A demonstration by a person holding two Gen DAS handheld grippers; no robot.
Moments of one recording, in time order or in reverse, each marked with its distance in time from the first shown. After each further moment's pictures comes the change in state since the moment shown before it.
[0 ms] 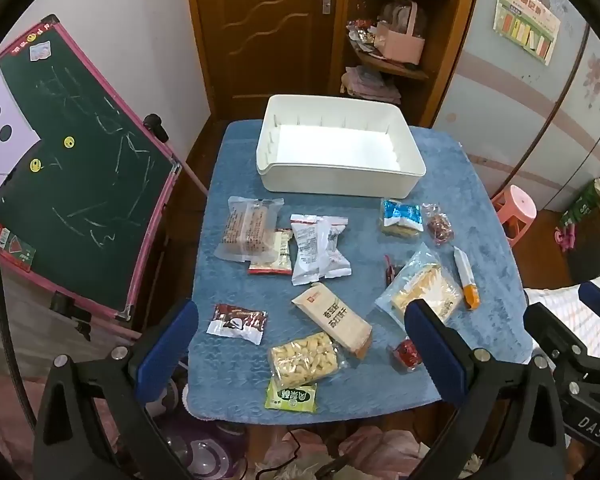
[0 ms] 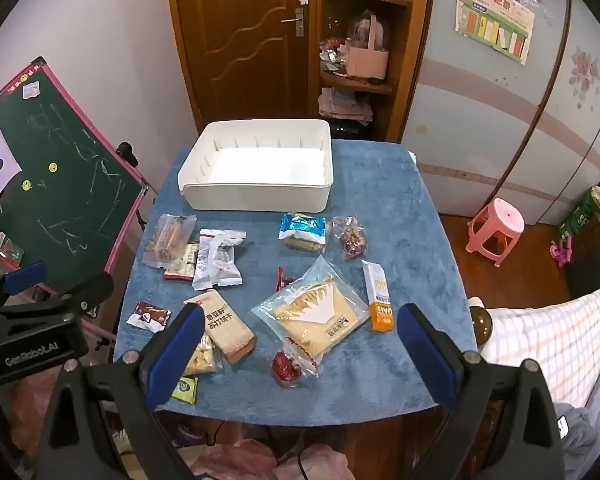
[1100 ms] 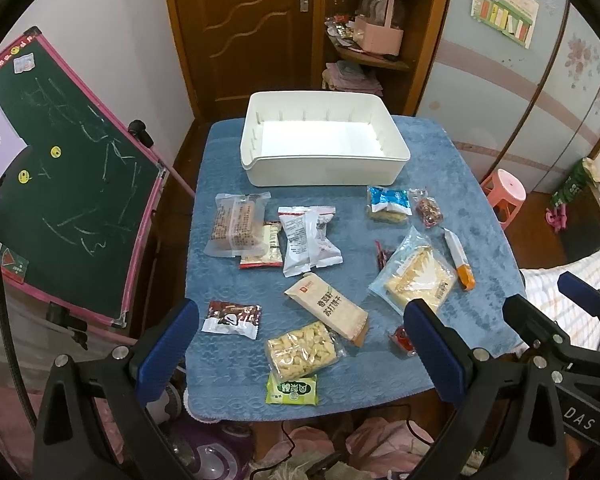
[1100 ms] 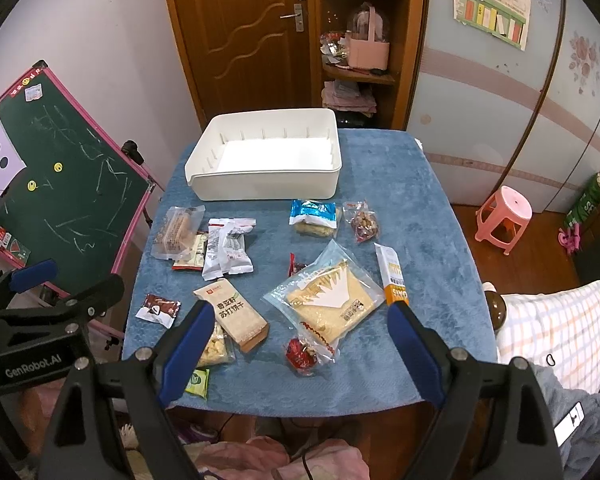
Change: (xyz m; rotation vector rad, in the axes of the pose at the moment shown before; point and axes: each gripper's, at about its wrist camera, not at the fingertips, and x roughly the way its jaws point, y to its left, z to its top) left arm 0.002 -0.003 -0.010 0.062 0.009 -0.028; right arm 0.001 0.008 -0.018 0.029 0.001 0.022
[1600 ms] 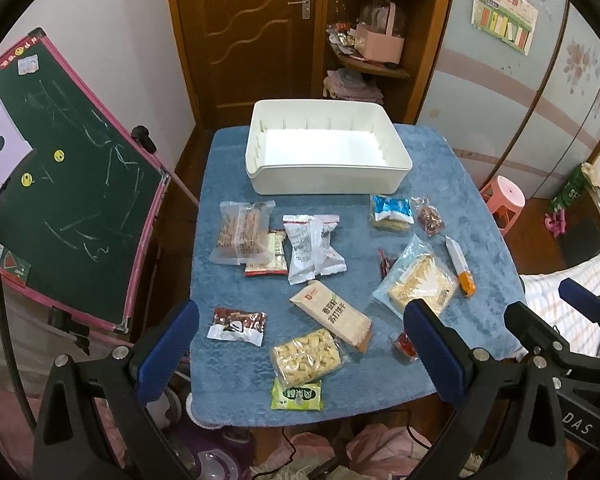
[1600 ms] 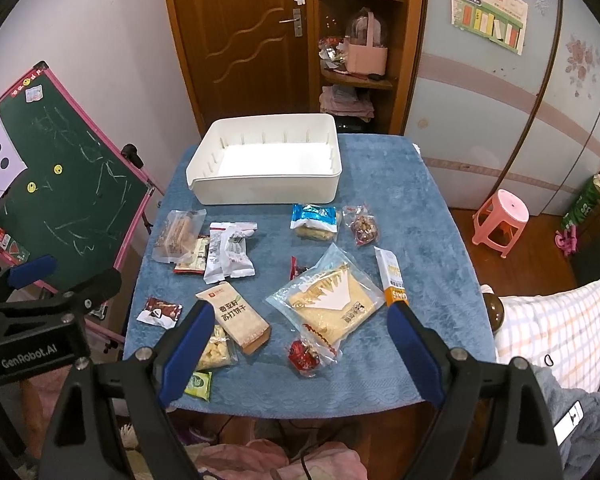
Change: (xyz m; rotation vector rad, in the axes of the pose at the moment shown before) left arm -0.007 0.006 -0.002 0.001 -0.040 0.002; right arm -0.004 0.005 0.003 0.006 -0.007 -0.008
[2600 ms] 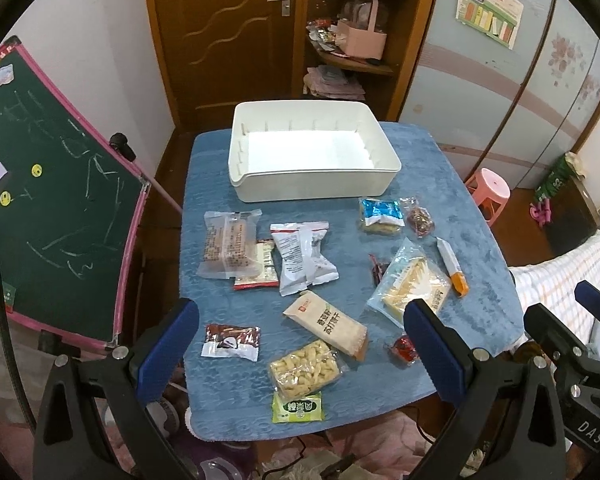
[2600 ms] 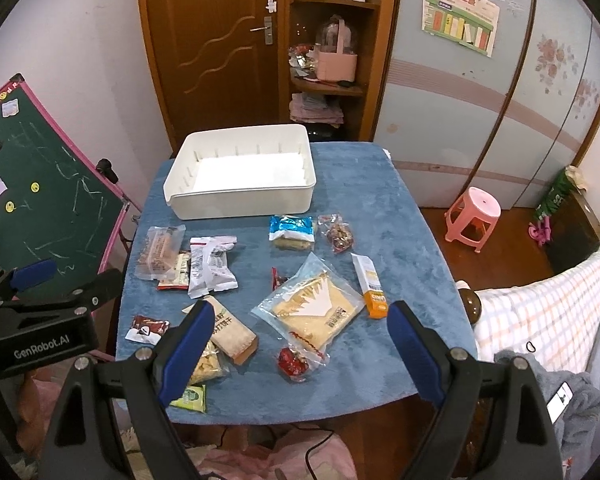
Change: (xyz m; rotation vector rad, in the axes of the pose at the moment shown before) left arm 0.014 0.006 0.019 0.052 0.013 -0.072; right arm -0.012 0.012 0.003 0.044 -0.031 -0.122
